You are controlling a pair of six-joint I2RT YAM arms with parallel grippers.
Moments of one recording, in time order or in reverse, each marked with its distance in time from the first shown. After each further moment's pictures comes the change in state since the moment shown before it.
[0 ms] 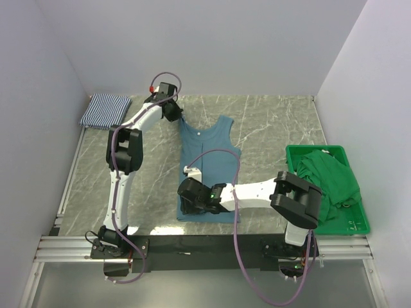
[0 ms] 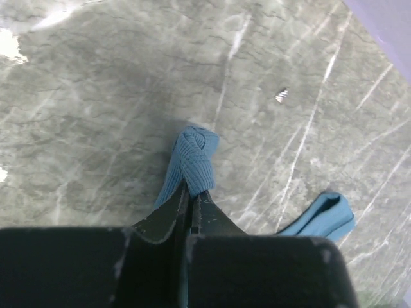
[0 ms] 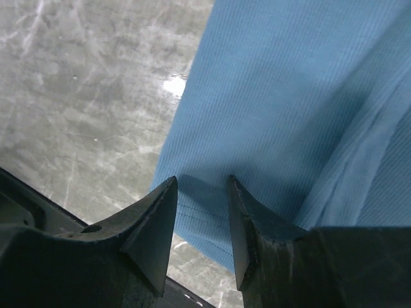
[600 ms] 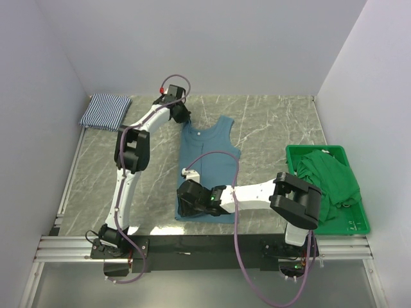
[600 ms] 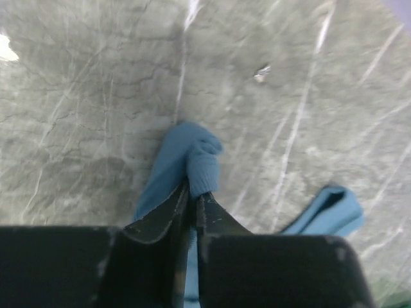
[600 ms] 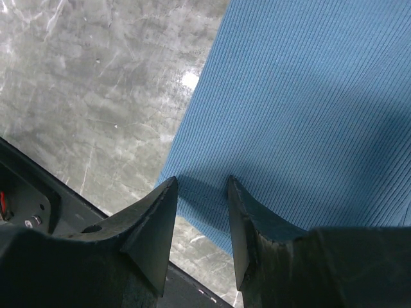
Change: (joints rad) left arm -0.045 0.099 0.114 -0.007 0.031 0.027; right arm 0.018 0.000 -0.022 0.061 -0.045 0.010
